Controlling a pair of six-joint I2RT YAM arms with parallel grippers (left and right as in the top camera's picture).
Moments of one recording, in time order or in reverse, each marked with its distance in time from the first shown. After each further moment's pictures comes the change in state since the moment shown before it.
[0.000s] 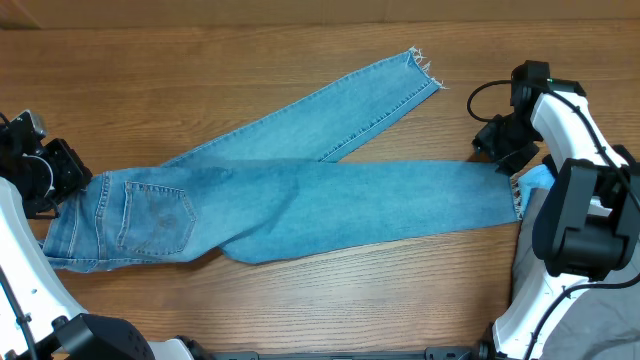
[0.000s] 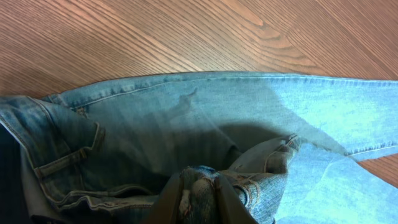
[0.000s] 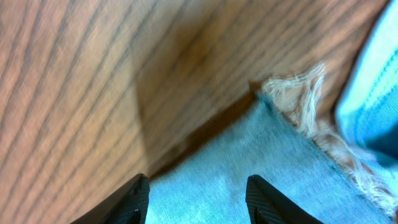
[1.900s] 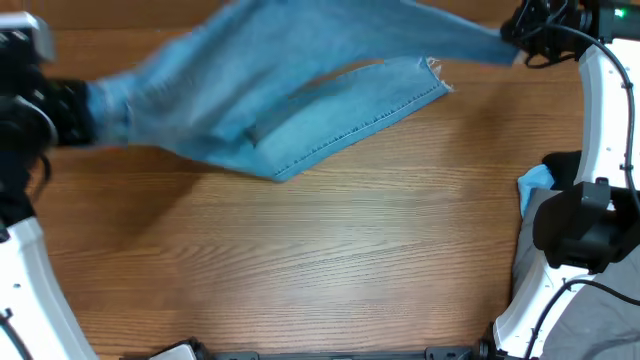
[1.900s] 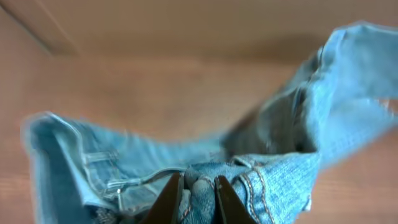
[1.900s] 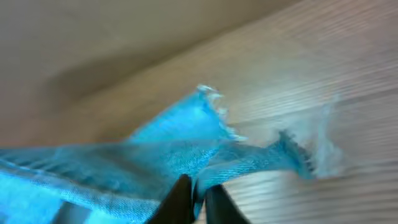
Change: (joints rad) left arm -0.258 -0.162 0.276 0.042 0.018 0.184; right arm -0.020 0.050 0.638 -0.004 -0.317 -0.410
